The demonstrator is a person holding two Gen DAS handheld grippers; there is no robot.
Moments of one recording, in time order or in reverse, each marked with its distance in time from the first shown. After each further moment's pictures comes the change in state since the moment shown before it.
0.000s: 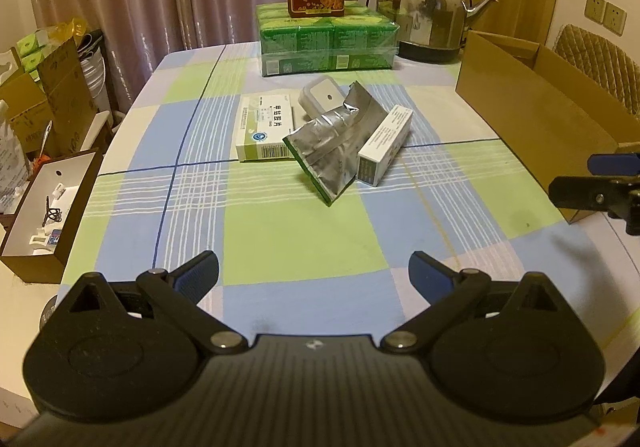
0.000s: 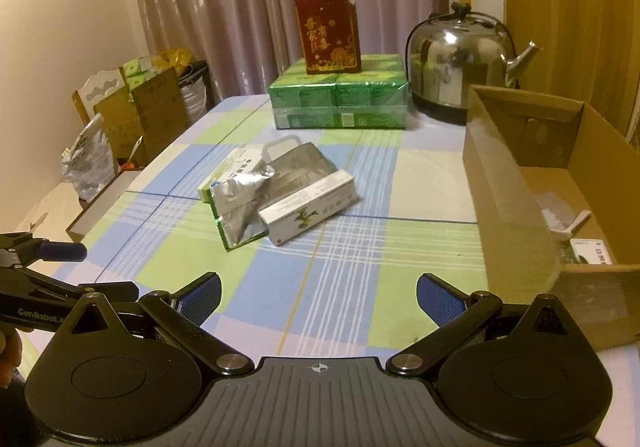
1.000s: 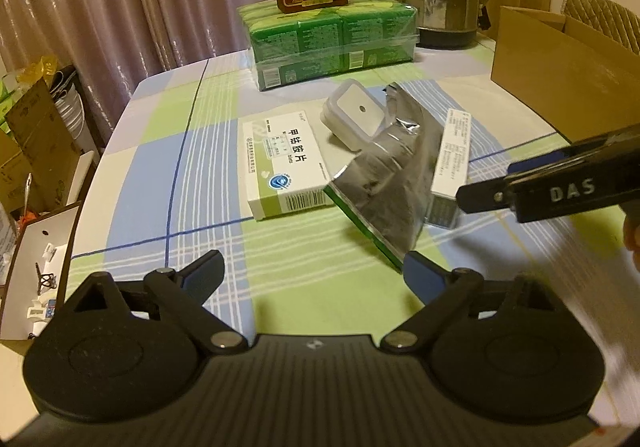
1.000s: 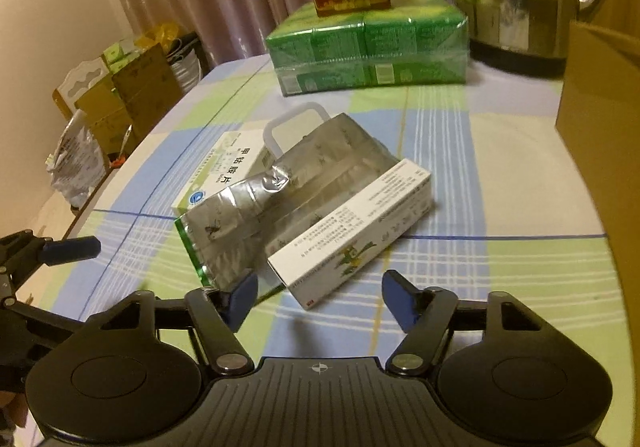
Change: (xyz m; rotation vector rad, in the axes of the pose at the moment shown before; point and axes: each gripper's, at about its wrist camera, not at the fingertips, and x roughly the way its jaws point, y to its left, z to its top) left arm 0.111 0.041 0.049 0.129 -0.017 0.005; right arm 0.171 0.010 0.047 0.103 0.124 0.060
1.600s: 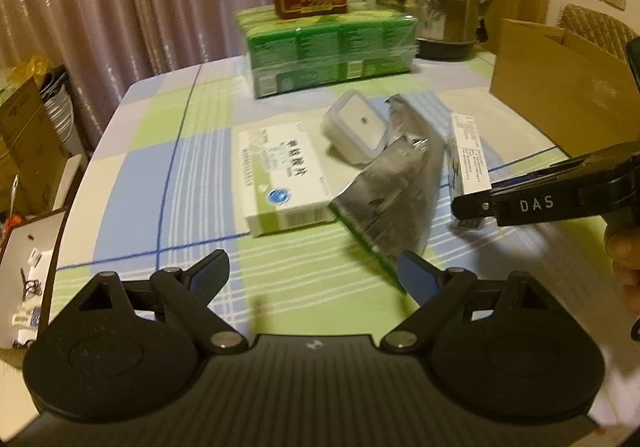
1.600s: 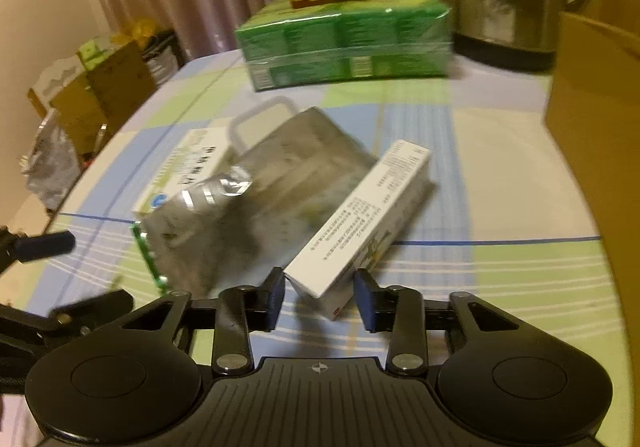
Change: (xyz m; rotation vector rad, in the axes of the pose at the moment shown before) left arm 0.009 0.007 0.007 -0.012 -0.027 -0.044; right arm 0.012 -0.011 0.003 0.000 0.001 -0.091
